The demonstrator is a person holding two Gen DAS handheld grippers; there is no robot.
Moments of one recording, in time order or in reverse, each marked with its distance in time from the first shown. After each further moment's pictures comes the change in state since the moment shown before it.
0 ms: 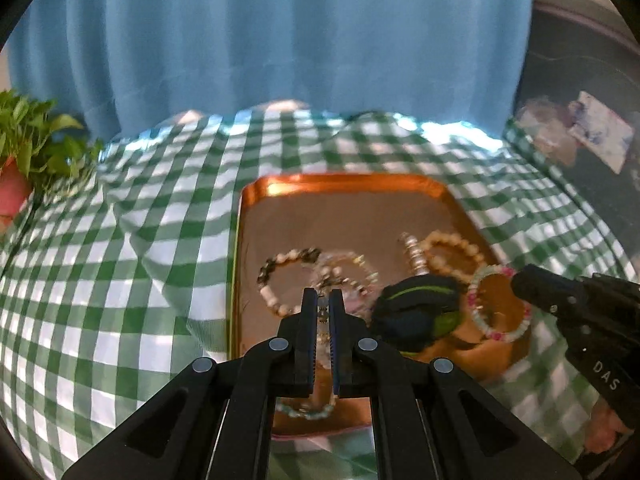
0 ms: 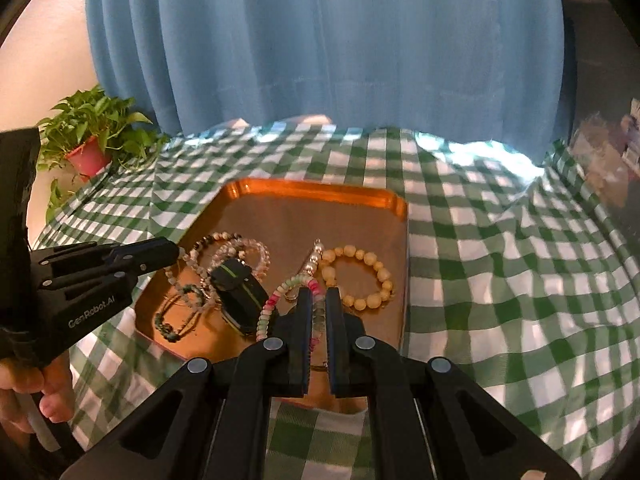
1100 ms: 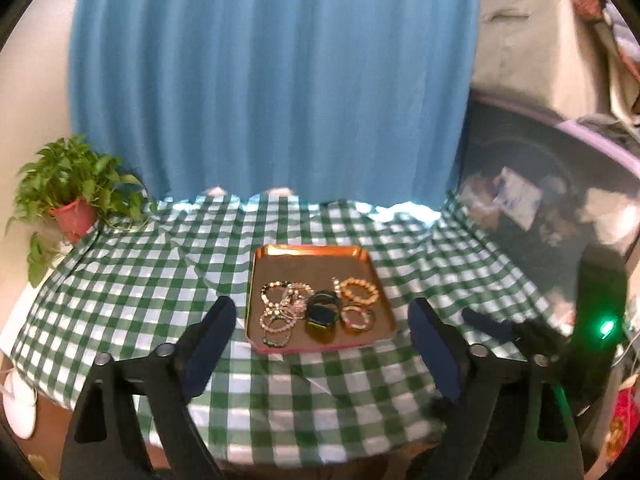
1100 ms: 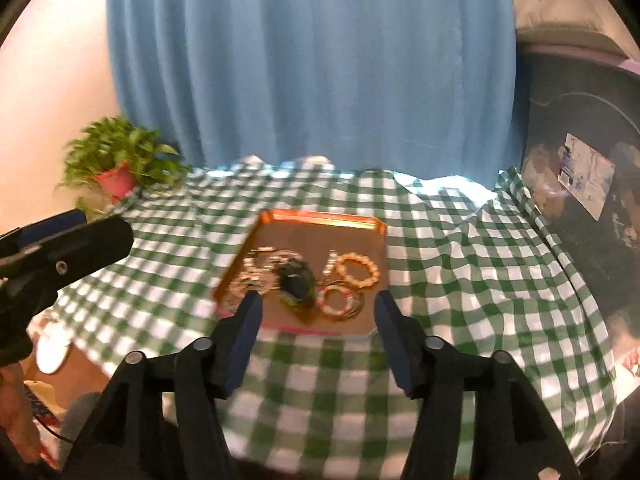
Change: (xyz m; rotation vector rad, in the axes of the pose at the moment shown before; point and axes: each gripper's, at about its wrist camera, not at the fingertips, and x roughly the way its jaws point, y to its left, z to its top) left arm -0.285 -0.064 -0.026 -0.049 -0.234 -0.010; right arm -0.177 0.055 -0.015 0.009 -0.090 -0.041
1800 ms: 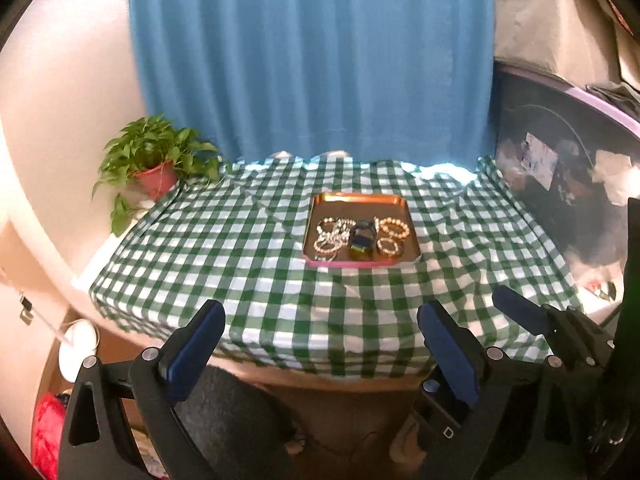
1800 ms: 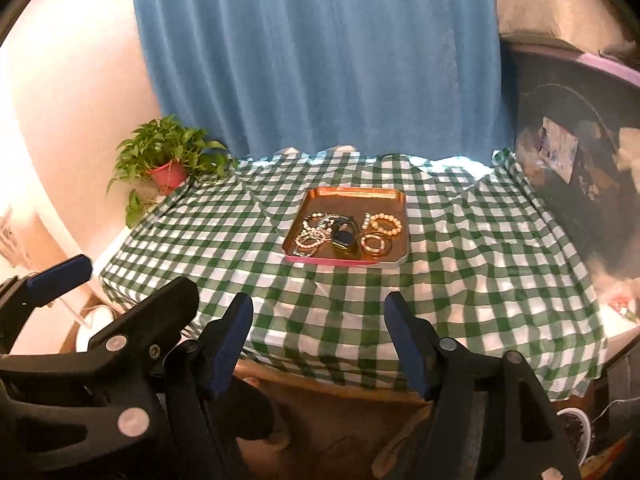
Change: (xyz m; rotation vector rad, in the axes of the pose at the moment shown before) left arm -0.125 -0.050 -0.060 -0.011 0.132 0.265; right arm -0.138 0.036 -0.046 0.043 0.039 0.060
